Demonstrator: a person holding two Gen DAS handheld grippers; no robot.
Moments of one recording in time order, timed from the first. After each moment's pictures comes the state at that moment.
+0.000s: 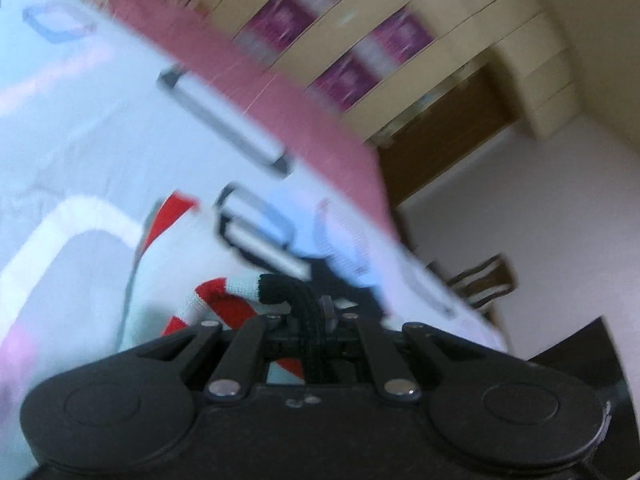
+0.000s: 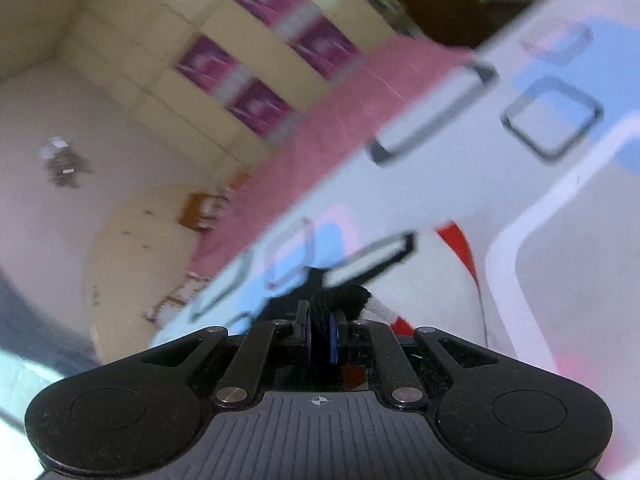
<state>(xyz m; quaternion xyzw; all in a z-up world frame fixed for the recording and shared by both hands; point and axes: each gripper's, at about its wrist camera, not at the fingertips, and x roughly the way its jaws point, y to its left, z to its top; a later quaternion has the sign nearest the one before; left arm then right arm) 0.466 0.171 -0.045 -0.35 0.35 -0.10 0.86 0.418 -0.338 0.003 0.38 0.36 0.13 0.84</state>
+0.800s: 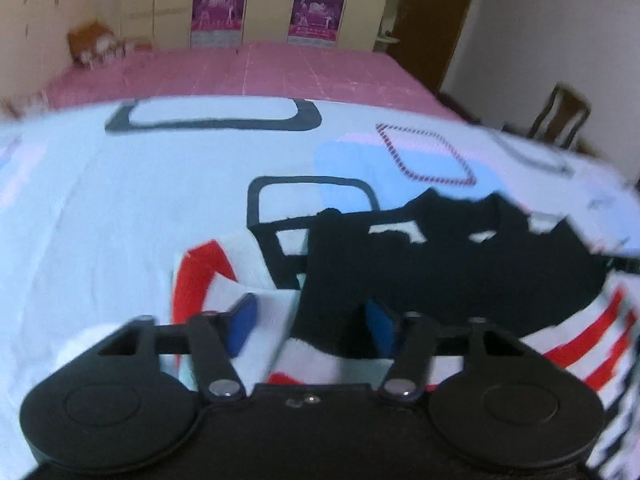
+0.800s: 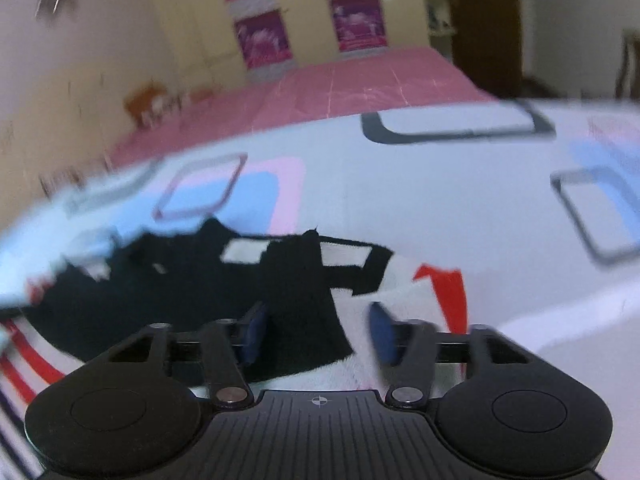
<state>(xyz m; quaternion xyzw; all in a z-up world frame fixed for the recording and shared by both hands) 0.540 0.124 -0.080 -0.02 0.41 -0.09 0.91 0.482 -0.263 -0.062 0.05 0.39 0.11 0.91</state>
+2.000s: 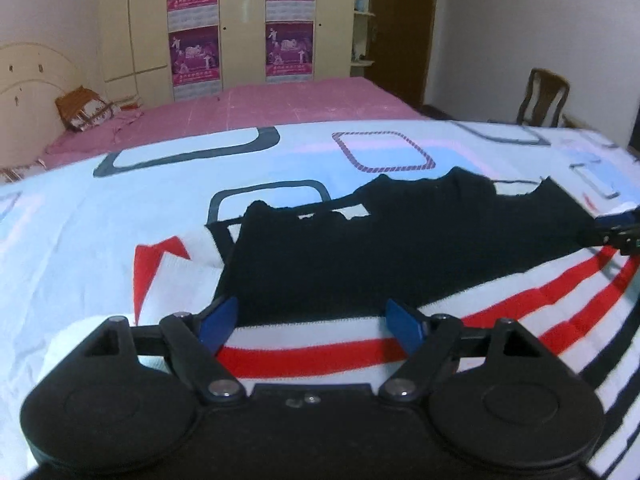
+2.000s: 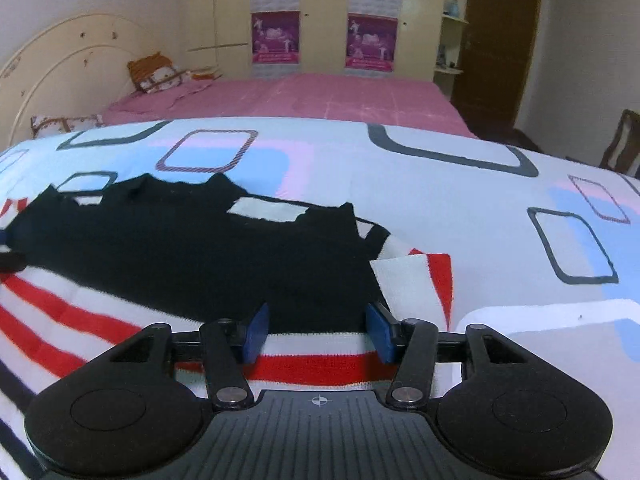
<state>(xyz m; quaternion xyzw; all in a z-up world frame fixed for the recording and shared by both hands) 0.499 0.092 -0.081 0.04 0.35 -0.09 0.93 0.448 -0.231 -0.079 -0.04 0.37 0.10 0.92</state>
